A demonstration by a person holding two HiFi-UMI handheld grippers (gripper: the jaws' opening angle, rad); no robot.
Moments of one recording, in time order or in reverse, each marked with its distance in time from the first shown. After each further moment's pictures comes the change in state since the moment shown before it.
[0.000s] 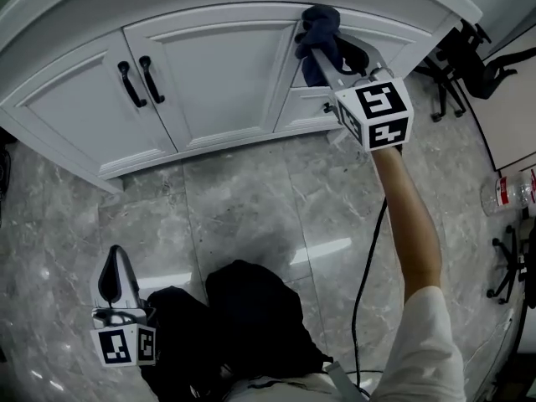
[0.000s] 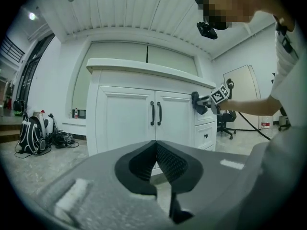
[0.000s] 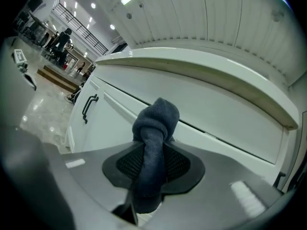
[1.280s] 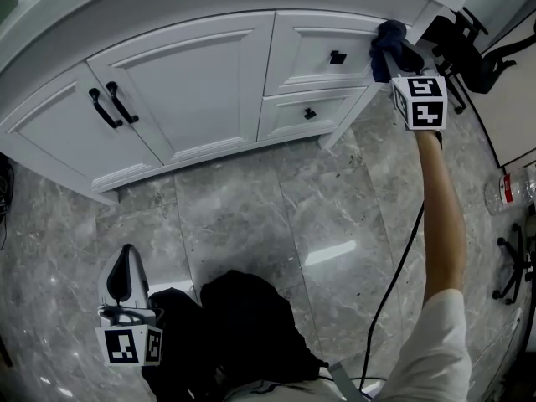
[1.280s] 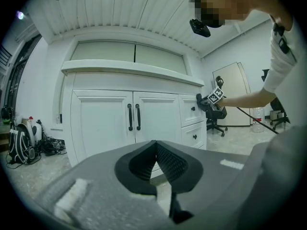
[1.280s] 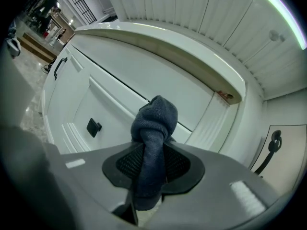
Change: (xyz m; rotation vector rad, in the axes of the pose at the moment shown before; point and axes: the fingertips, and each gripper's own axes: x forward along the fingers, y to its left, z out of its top) left arm 0.034 -0.076 0.020 0.072 0.004 -0.100; right arm -0.065 -0.200 -0.123 -0.075 0.230 -0.295
